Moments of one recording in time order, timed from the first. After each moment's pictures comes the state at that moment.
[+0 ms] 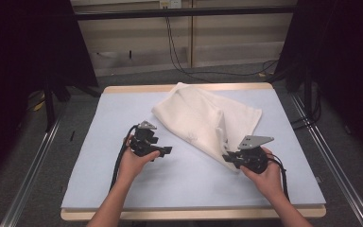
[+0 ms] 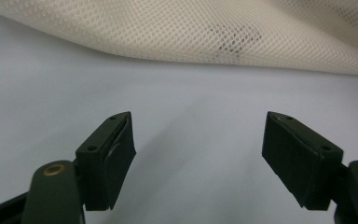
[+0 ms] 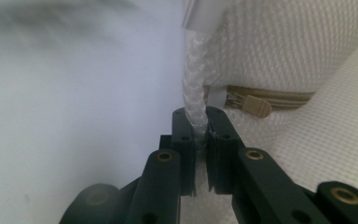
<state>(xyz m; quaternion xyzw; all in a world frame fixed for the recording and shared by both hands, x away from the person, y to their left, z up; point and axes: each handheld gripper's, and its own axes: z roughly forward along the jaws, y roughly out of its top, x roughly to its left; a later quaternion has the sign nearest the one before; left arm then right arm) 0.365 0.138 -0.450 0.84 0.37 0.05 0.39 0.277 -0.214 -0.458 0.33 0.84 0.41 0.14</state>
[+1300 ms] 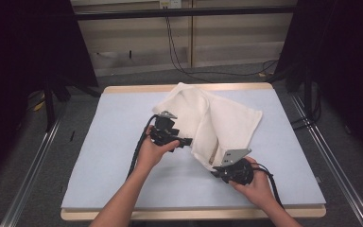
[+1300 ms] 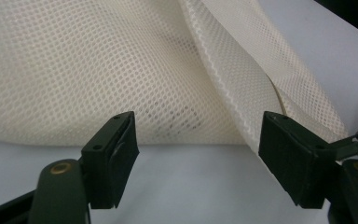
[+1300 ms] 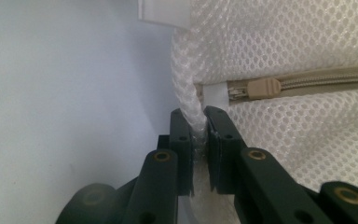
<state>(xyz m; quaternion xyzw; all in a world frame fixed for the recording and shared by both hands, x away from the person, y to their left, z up) 0.383 0.075 -0.429 0.85 0.33 0.01 0.41 0.262 -0.177 -0.476 0.25 0.89 0.36 0.12</state>
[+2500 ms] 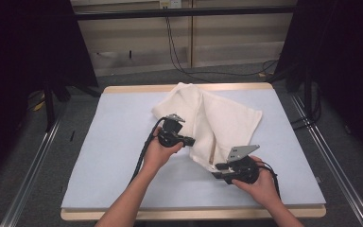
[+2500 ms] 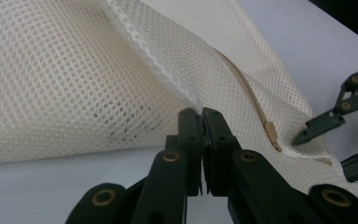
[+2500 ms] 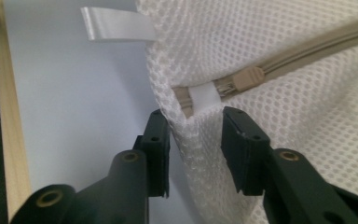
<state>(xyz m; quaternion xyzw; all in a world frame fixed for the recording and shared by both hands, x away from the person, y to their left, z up) 0.373 0.062 -0.435 0.86 0.31 -0.02 0.41 0.263 -0.191 -0.468 0.29 0.87 0.40 0.08</state>
